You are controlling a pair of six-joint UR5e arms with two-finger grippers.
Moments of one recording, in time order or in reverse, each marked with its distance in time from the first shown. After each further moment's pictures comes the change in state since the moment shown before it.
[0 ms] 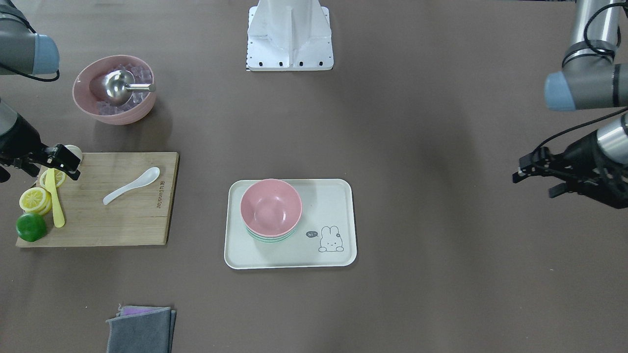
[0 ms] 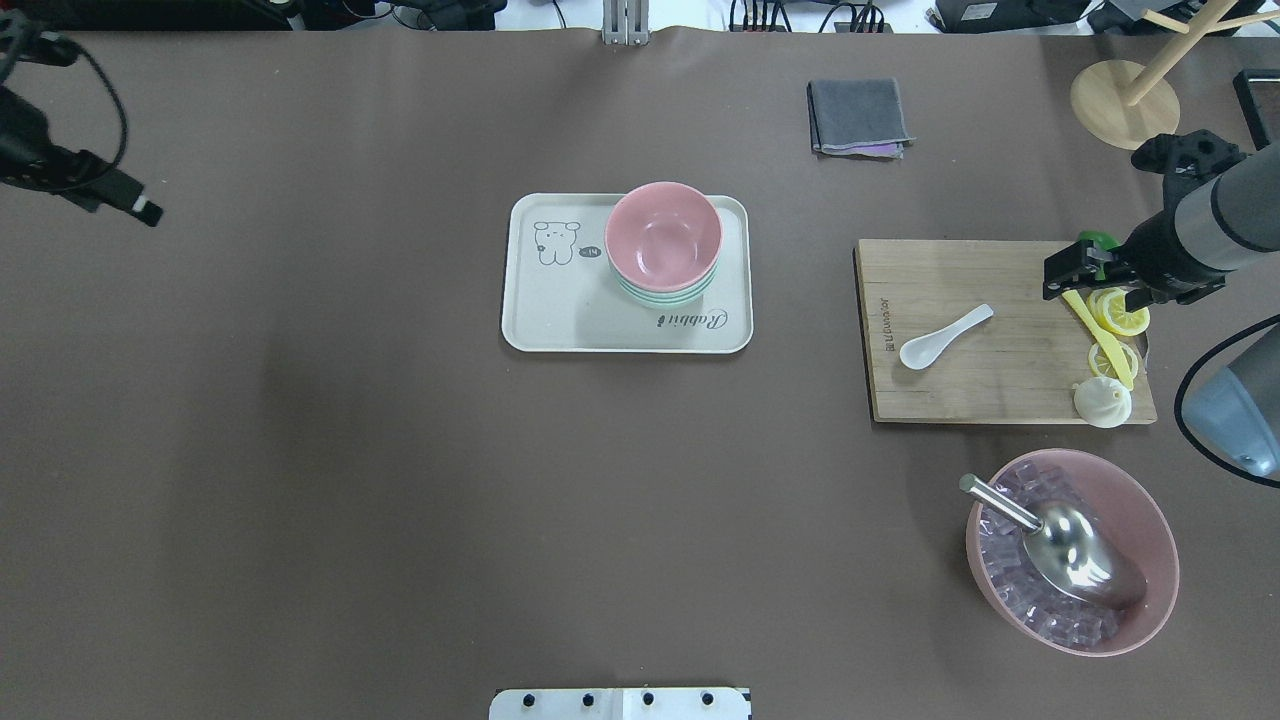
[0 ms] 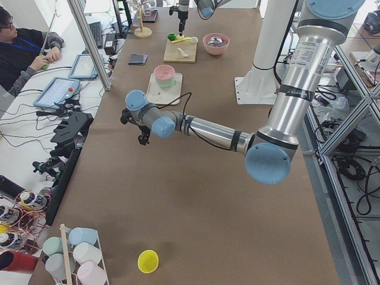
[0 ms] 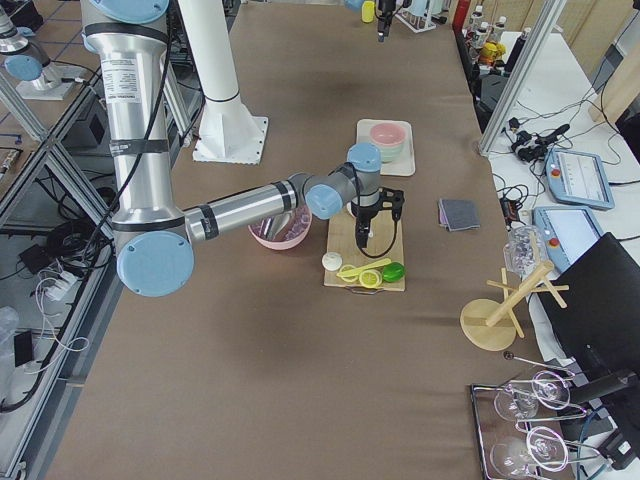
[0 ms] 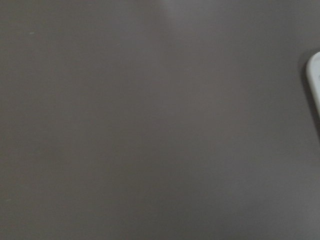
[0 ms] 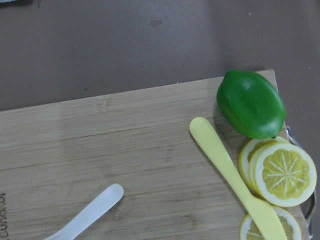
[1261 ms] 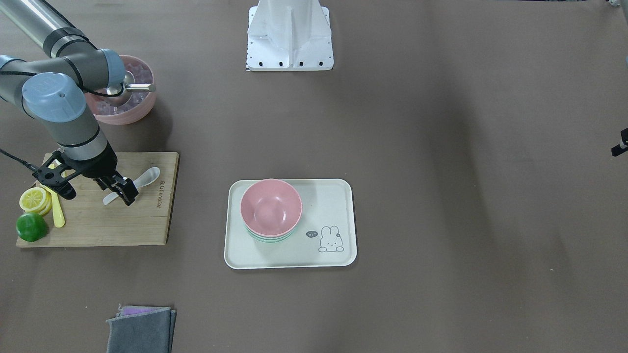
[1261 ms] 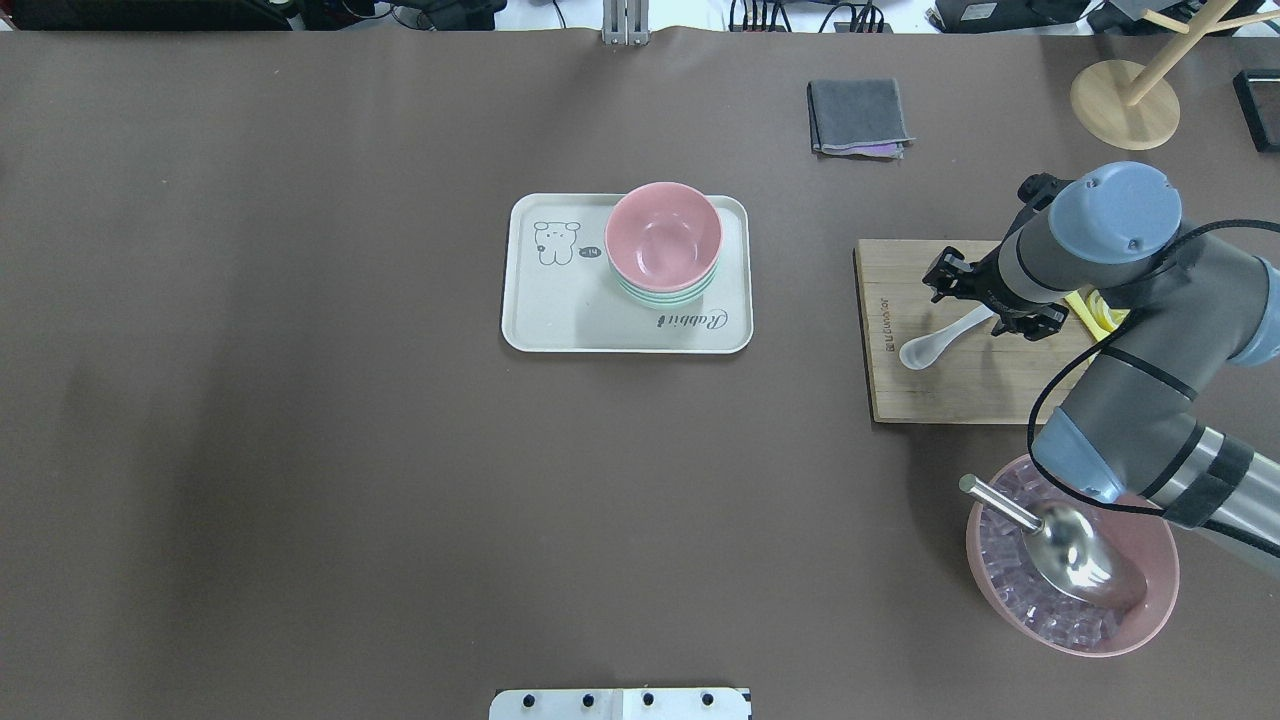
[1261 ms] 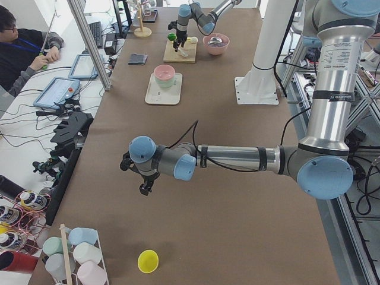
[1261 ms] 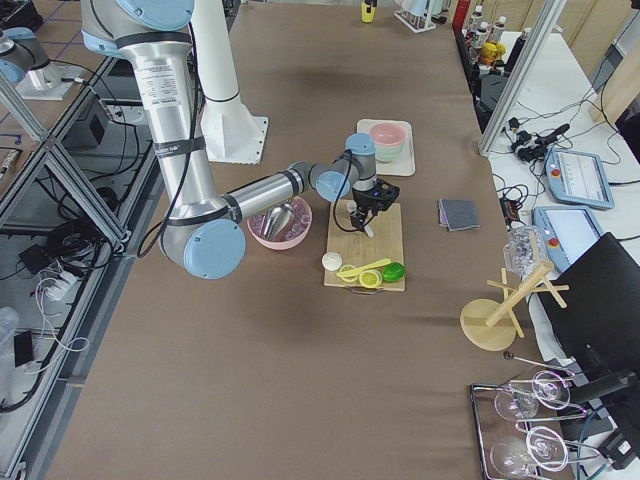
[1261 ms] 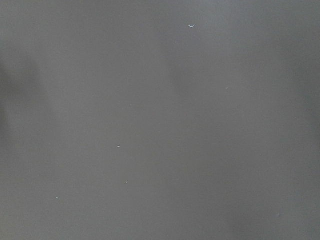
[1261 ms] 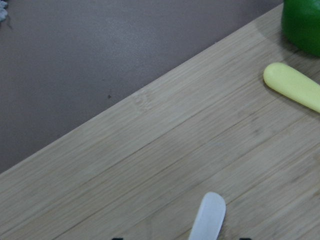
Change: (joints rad) left arm -0.203 0.153 0.021 0.092 0.006 0.328; right arm -0.185 0.159 -0.127 -0.002 -0.215 0.511
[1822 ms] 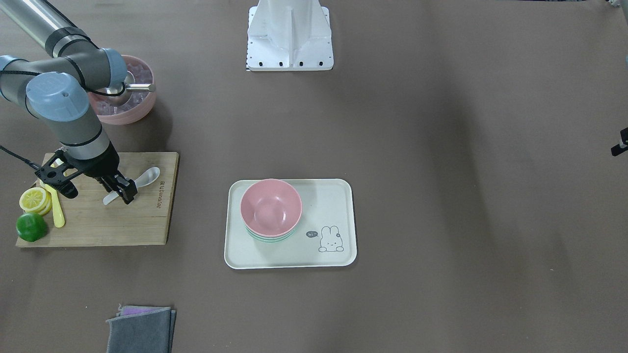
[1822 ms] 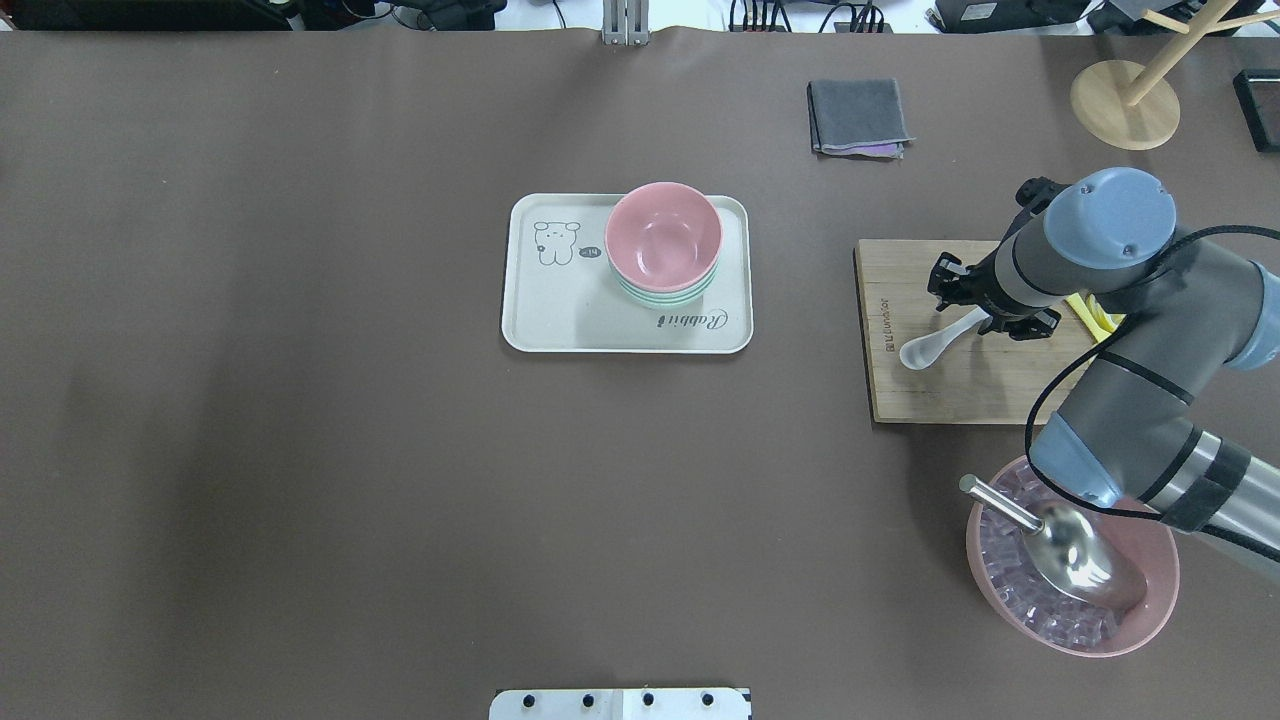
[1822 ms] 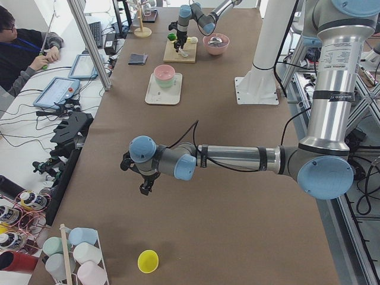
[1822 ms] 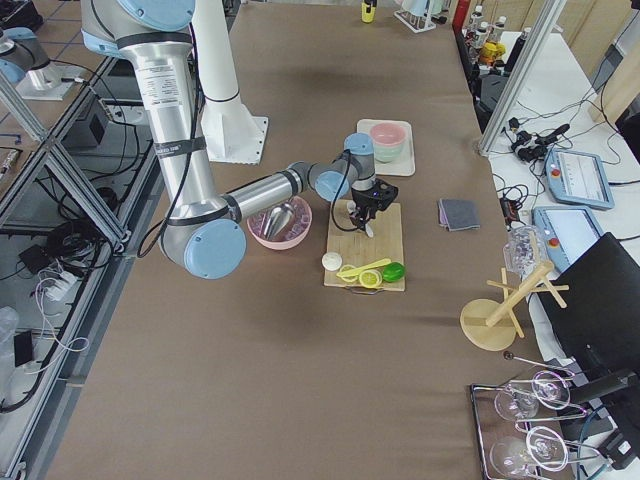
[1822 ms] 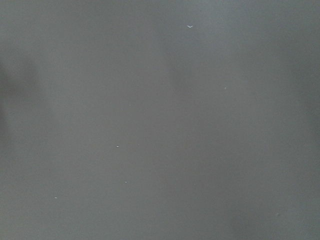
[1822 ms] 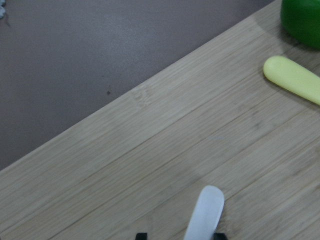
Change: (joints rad) left arm 0.001 0.002 -0.001 0.000 0.001 0.000; right arm -0.009 0.000 0.002 0.001 -0.005 0.019
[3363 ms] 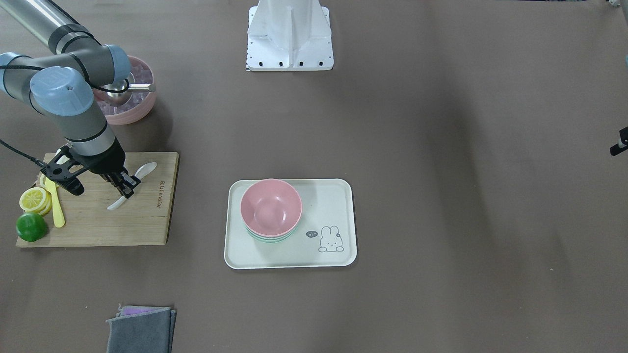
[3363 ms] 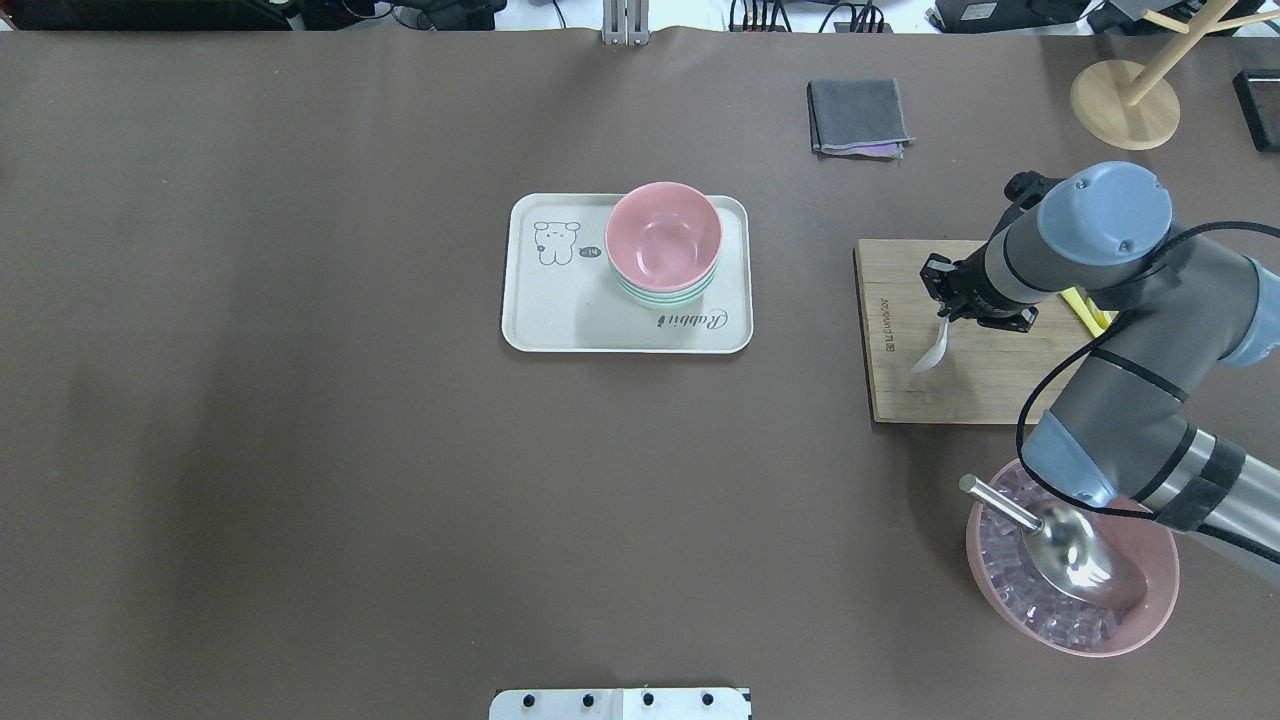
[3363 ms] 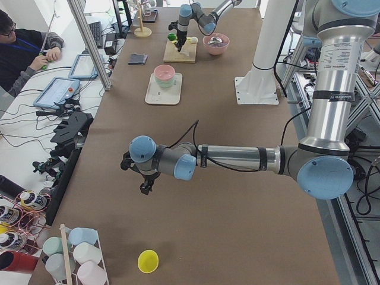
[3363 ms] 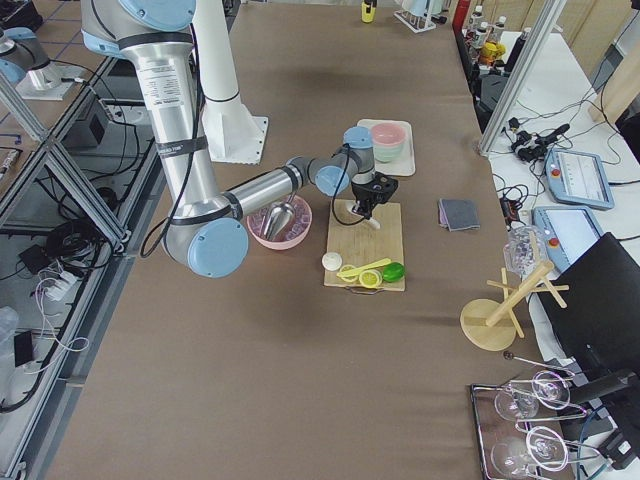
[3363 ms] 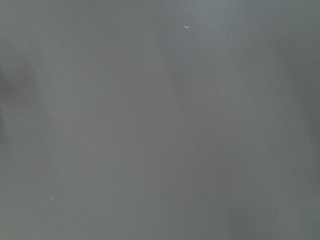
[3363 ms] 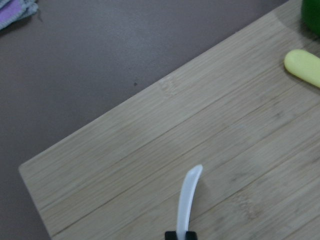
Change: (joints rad) left arm 0.001 -0.001 0.000 0.000 -0.008 -0.001; right arm 0.006 0.032 0.027 -0.009 0.007 -0.003
